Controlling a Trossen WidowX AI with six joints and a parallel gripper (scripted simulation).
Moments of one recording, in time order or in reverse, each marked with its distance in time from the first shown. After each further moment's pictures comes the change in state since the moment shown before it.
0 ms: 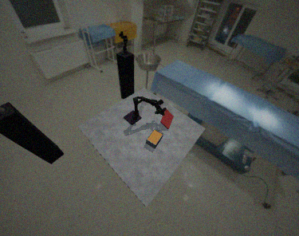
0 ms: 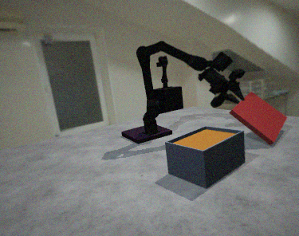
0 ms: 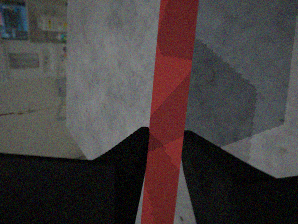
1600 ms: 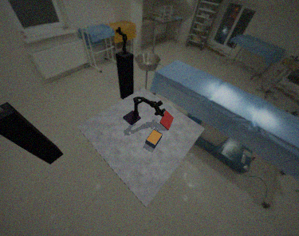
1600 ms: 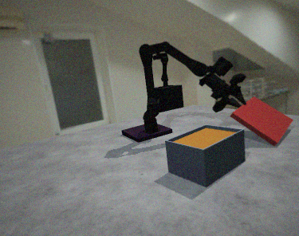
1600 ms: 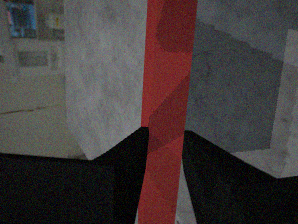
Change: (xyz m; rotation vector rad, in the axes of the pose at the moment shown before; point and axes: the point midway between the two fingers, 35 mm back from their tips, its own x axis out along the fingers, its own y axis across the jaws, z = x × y) arm 0.020 -0.019 -0.004 0.012 0.017 0.025
